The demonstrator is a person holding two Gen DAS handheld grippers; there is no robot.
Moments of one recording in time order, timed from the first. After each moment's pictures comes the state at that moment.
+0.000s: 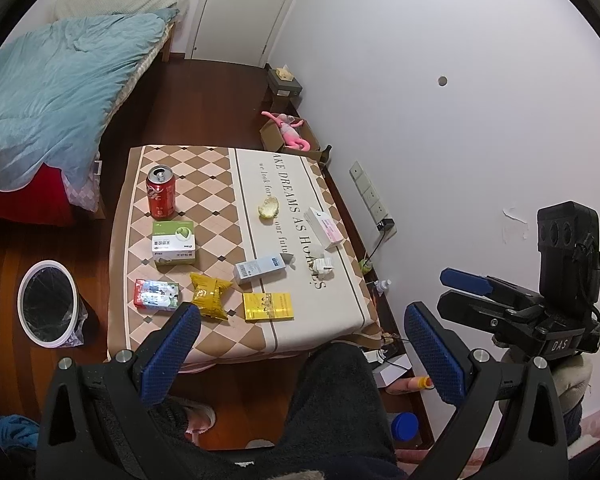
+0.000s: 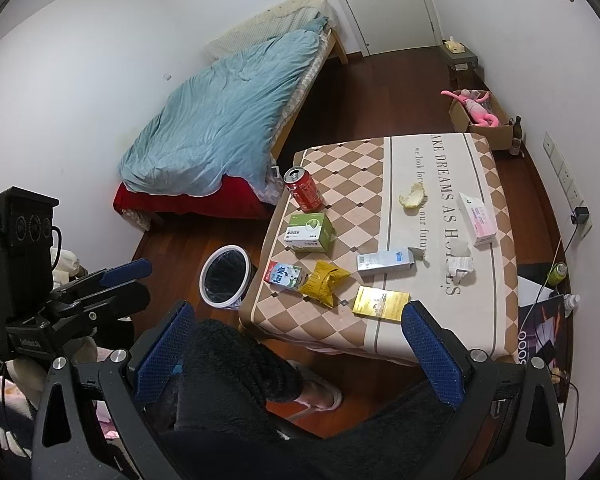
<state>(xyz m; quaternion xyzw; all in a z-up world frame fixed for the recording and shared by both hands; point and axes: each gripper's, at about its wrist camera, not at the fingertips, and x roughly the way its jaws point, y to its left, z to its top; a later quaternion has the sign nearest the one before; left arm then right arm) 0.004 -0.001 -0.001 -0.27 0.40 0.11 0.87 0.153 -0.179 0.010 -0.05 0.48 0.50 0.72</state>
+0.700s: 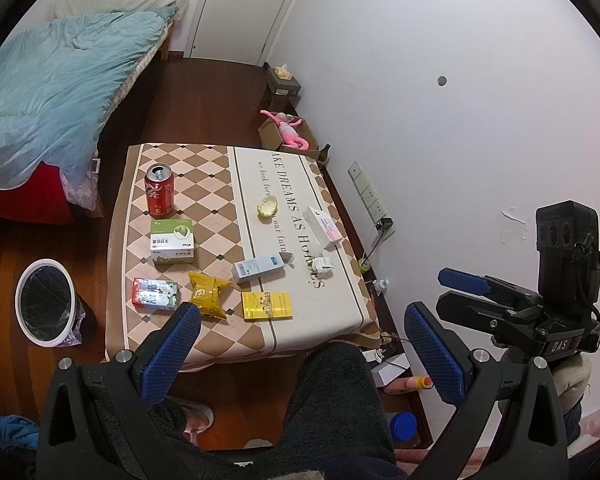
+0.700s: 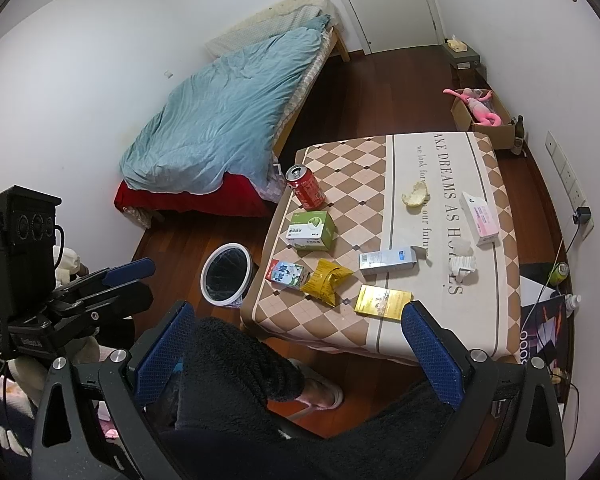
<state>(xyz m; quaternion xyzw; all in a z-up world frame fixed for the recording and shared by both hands) 0.003 0.001 -0.005 -0.28 0.39 0.11 0.87 0.152 -0.174 0.005 -0.06 0.48 0.51 0.71</state>
